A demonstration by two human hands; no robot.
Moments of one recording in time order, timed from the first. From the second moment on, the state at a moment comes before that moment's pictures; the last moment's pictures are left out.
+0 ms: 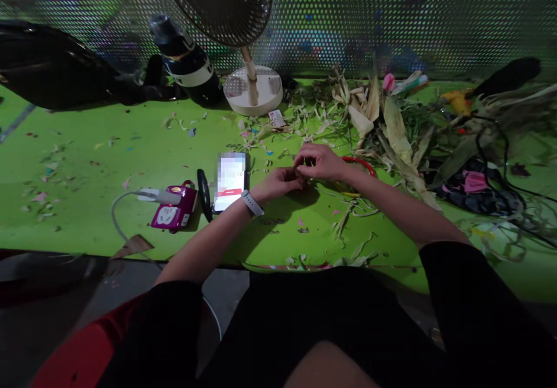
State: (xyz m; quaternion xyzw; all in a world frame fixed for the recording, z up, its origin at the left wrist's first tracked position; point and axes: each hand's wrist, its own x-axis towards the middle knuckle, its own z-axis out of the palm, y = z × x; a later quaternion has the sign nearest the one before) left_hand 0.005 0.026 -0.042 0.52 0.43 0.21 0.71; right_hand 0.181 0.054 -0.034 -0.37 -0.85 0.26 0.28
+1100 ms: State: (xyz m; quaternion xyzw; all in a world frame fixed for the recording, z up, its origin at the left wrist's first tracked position) left_hand 0.005 0.028 -0.049 0.58 0.41 0.22 0.67; right_hand 0.188 -0.002 -0.034 -0.48 -0.86 0.11 0.13
